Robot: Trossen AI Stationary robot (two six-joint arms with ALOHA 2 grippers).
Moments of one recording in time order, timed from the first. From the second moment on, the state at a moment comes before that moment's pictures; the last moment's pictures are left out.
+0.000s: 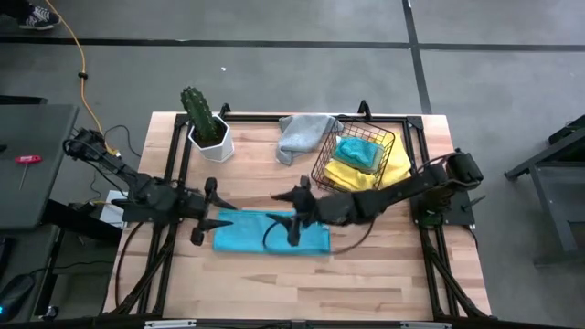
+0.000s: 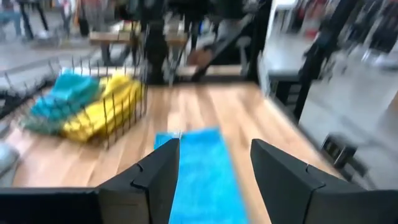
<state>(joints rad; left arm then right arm) -0.45 0.56 0.25 0.14 -0.44 -0.10 0.29 1.73 1.23 0.34 0.44 0.18</state>
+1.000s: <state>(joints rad) -0.45 0.85 0.40 0.08 -0.40 -0.11 0.43 1.96 1.32 -0.83 0.34 1.45</state>
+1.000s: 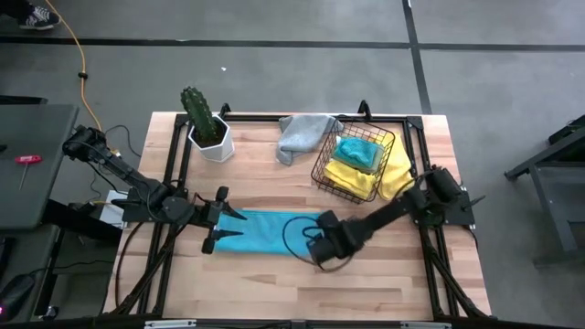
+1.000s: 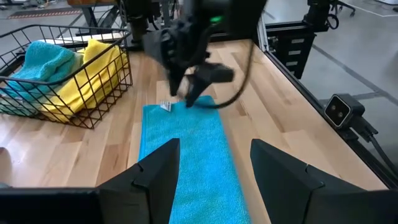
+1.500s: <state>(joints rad) -0.45 0.85 0.40 0.07 -0.40 -0.12 0.37 1.96 1.28 -0.73 0.22 1.44</state>
